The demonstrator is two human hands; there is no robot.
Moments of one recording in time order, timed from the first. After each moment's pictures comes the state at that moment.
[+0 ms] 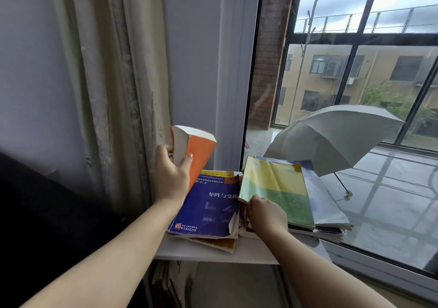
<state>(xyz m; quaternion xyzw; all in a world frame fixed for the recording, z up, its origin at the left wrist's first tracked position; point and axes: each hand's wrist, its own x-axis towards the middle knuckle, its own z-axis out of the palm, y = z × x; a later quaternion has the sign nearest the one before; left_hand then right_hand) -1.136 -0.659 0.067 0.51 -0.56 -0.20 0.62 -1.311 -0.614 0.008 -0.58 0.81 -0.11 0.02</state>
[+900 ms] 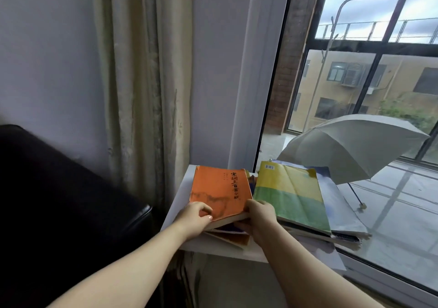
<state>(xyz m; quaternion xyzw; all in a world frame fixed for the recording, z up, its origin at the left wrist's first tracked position) -1.106 -0.651 -0.014 0.58 -0.73 -0.32 0.18 -1.256 -0.619 0.014 -0.24 0.65 -0.51 0.51</state>
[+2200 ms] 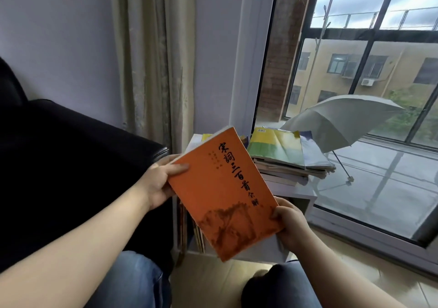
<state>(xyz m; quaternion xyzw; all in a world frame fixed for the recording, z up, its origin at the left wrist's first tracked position) -1.033 -0.499 0.008 0.41 -0.42 -0.65 0.49 -1.294 -0.438 -0.064 -0.26 0.55 -0.60 0.51</state>
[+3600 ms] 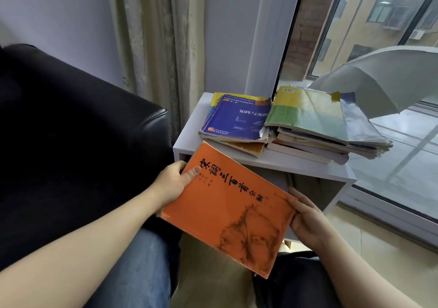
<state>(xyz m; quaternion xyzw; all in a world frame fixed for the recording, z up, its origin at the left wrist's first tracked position) -1.046 -0.552 -0.094 0.58 -0.60 -0.45 0.32 -1.327 -0.488 -0.136 -0.15 0.51 -0.58 0.61</state>
